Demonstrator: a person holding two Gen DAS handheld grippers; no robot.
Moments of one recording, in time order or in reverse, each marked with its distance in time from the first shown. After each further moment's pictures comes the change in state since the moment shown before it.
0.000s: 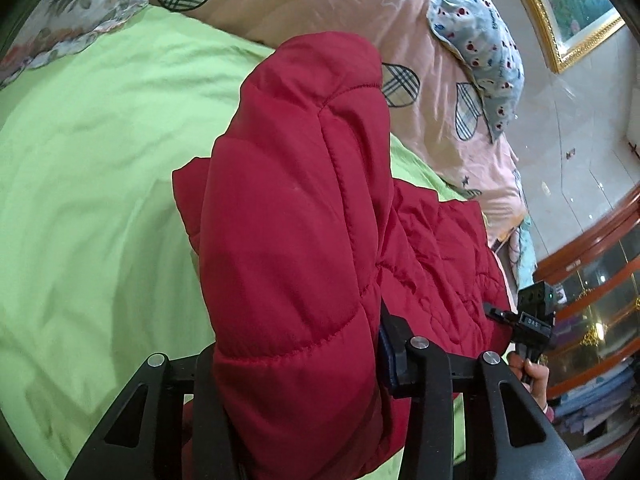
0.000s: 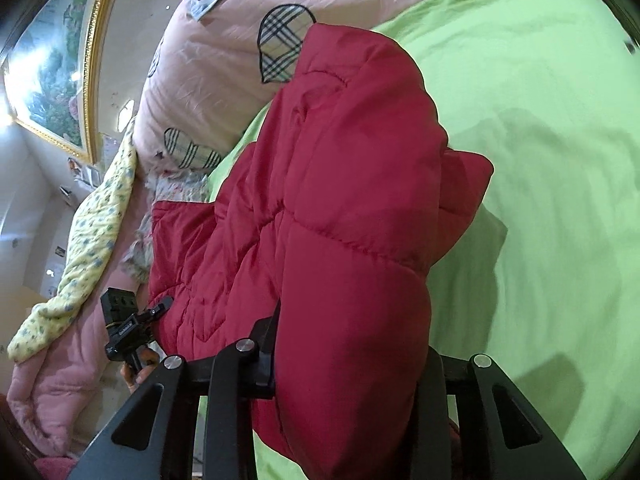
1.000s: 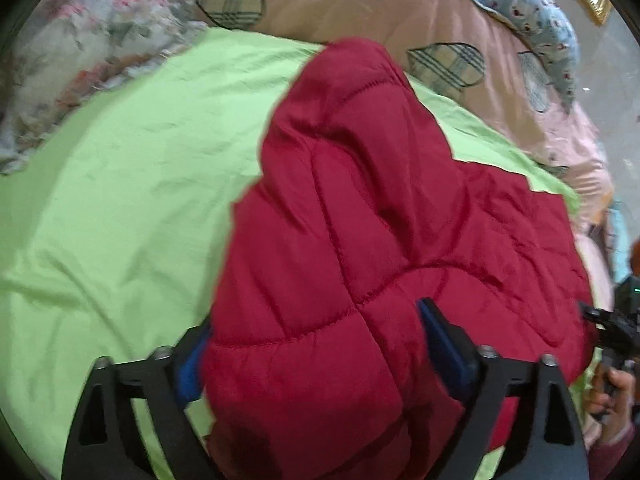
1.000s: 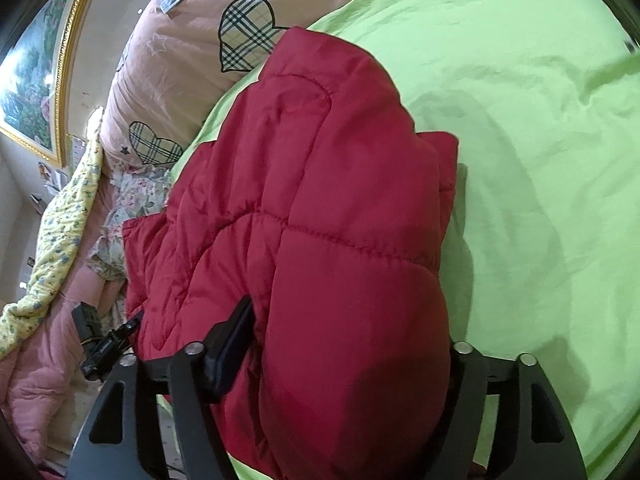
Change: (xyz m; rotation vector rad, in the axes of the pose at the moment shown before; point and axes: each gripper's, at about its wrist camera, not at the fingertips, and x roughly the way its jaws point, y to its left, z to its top) left arm -0.003 -0.045 -0.043 0.095 -0.068 0.439; right arm 0.007 -0.024 -0.028 0.025 -0.036 -0.173
